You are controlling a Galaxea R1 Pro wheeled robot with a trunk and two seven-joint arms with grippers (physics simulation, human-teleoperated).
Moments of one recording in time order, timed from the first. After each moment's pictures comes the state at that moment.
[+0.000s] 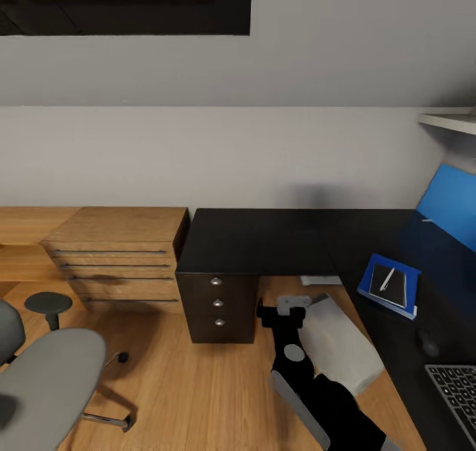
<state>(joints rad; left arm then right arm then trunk) 0.25 0.03 -0.02 -1.05 0.26 -0.02 0.28 -0.45 -0.03 0.67 -1.31 -0.40 0.24 -0.71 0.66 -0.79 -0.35</state>
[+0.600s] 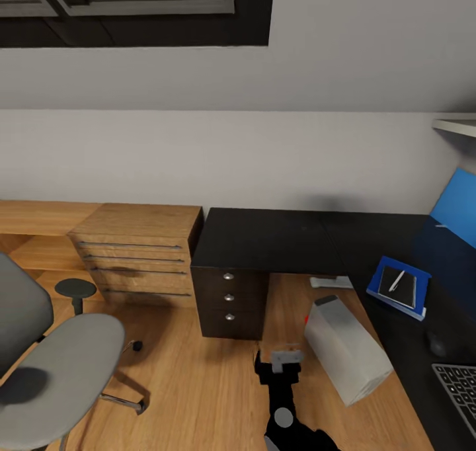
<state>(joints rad) 0.25 0.03 0.03 -1.04 0.26 -0.03 0.29 -0.45 0.08 0.81 -0.62 -0.39 -0.24 -0.66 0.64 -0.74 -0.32</state>
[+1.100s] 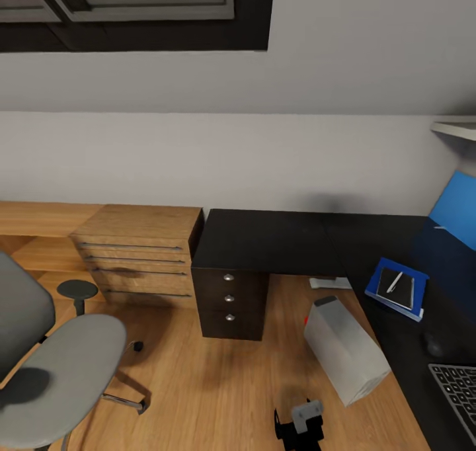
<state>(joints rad) 0.15 0.03 0.03 -0.70 0.26 -0.03 0.28 -0.44 0.12 0.83 -0.04 -0.41 -0.59 -0.32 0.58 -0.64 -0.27</state>
